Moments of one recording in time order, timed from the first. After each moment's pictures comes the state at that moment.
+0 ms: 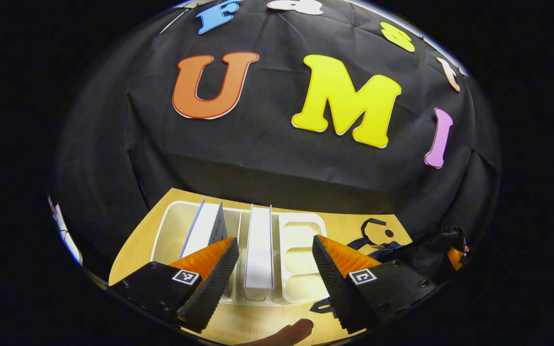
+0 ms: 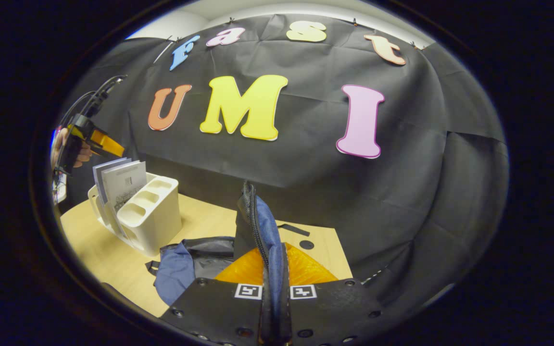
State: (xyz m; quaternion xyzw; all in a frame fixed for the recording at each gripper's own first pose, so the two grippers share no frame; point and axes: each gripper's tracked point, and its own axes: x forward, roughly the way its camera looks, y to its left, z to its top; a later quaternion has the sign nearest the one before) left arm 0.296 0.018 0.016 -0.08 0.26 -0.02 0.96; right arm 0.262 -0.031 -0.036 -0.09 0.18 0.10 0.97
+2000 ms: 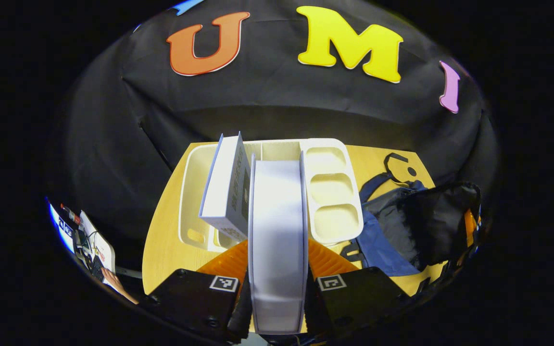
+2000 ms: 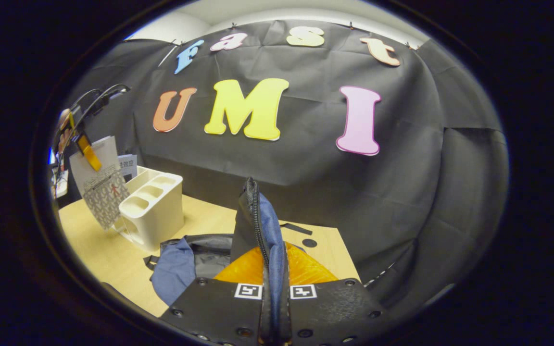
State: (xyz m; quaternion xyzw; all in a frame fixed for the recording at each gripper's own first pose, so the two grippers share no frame) left arm 0.175 0.025 -0.032 -0.03 0.42 -0.01 0.91; right arm 0.247 -0.032 -0.069 -0.07 0.15 0.10 0.98
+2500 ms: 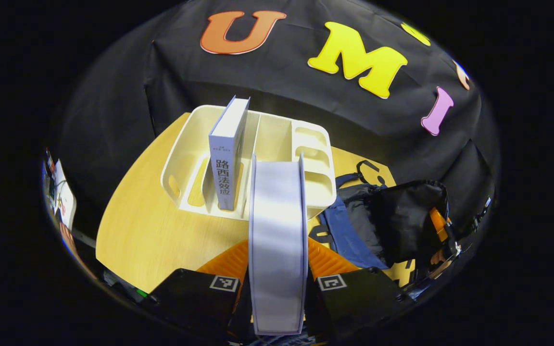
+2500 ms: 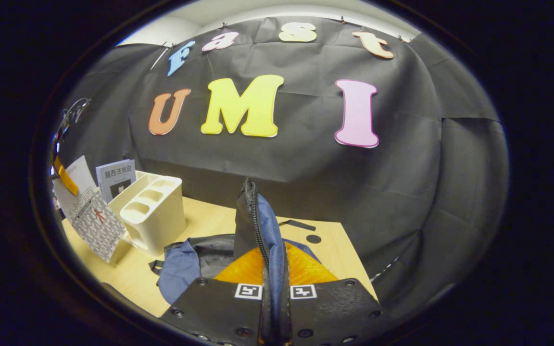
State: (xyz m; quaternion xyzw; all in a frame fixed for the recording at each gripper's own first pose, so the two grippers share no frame) left arm 0.100 0.006 -0.058 -0.18 0.41 -0.05 0.89; right arm 0.248 -0.025 -0.073 -0.06 0.17 0.10 0.98
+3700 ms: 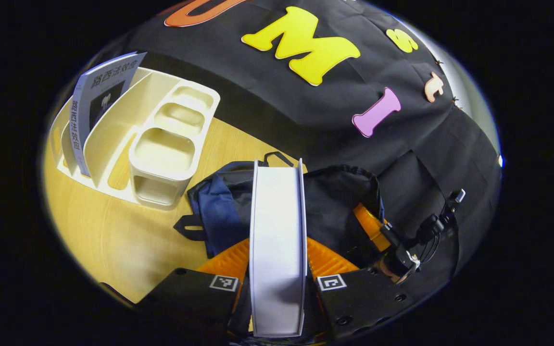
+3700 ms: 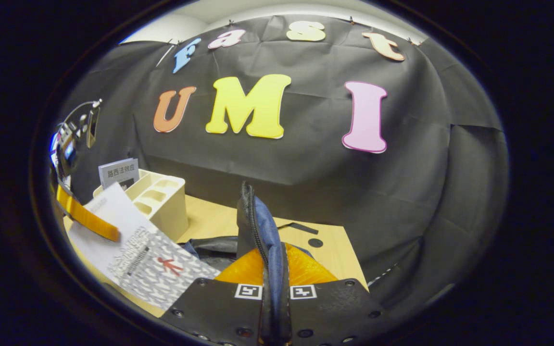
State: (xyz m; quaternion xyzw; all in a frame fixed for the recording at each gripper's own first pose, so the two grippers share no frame) left arm 0.139 -0.222 -0.077 -0.32 0.35 -0.23 0.85; right arm 0.260 -0.023 -0.053 -0.07 0.17 0.12 0.98
